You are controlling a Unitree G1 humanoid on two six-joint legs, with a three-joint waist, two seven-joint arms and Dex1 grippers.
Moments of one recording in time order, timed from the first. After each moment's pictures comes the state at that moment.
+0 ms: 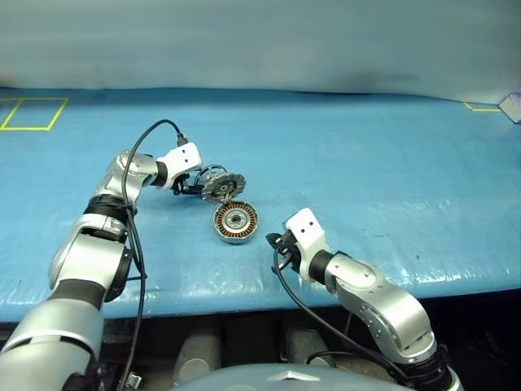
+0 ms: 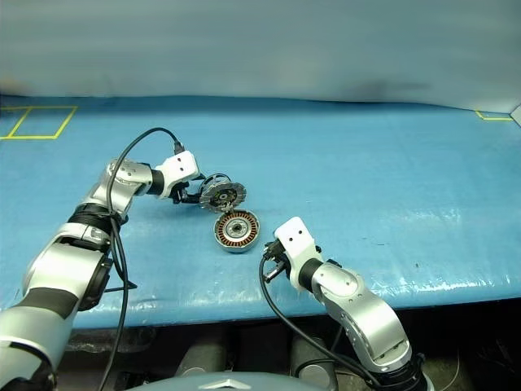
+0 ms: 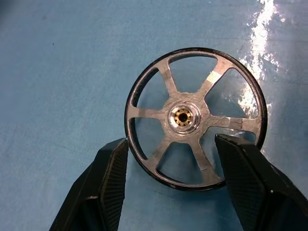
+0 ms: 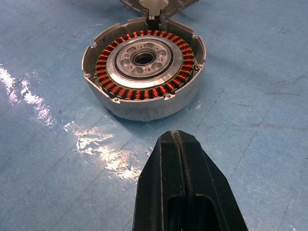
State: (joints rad) left arm -0.96 0.52 -0.25 1.07 0.22 -0.15 -1.05; right arm -0.03 -0.32 0.30 -0.63 0.26 0.94 0.29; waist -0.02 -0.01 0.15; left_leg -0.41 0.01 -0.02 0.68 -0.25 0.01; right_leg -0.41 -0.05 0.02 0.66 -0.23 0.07
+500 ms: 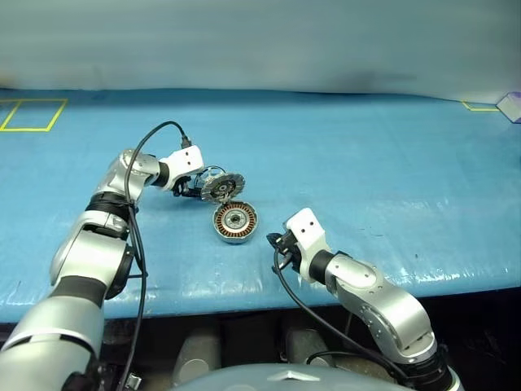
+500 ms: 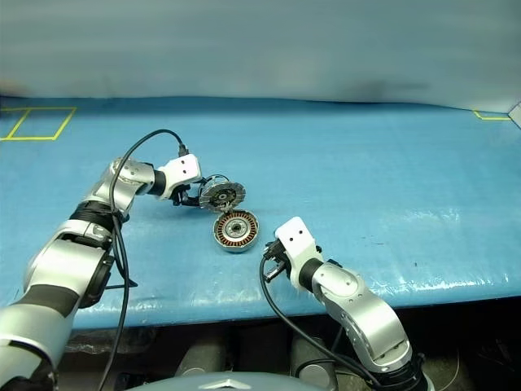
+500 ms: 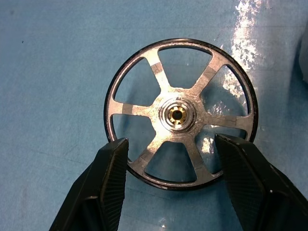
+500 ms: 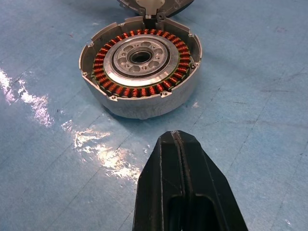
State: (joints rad) left arm -0.99 0.51 -0.27 1.11 0.26 -0.16 -1.08; right arm -0.02 -0.32 0.30 -0.63 0.26 0.94 0.28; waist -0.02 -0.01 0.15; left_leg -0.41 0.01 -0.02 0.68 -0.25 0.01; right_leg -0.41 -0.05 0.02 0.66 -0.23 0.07
